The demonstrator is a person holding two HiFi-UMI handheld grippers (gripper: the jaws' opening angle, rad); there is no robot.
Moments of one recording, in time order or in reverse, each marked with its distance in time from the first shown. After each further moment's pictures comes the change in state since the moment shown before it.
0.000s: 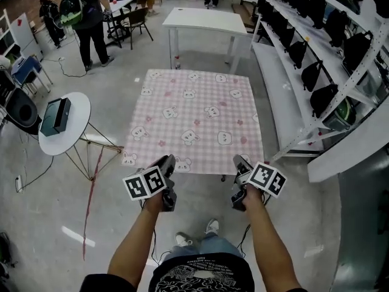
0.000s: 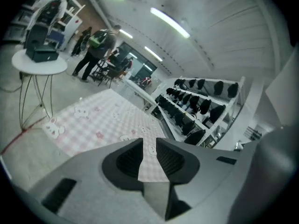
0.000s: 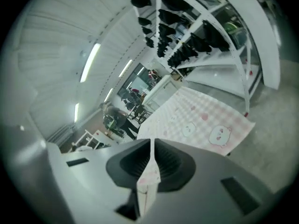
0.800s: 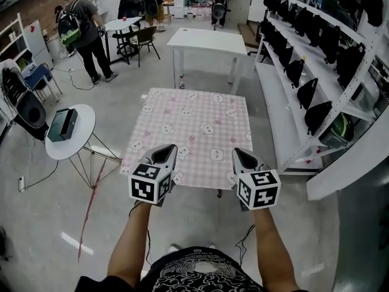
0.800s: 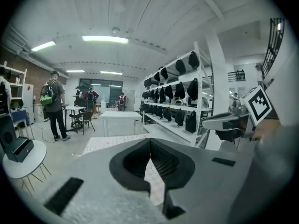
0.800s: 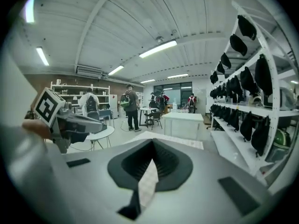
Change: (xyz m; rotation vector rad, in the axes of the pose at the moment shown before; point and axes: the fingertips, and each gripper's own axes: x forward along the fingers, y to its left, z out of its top) left arm -0.011 -0.149 0.075 0.673 -0.090 -0.024; right arm -0.063 0.097 0.094 -0.913 -0.106 0.071
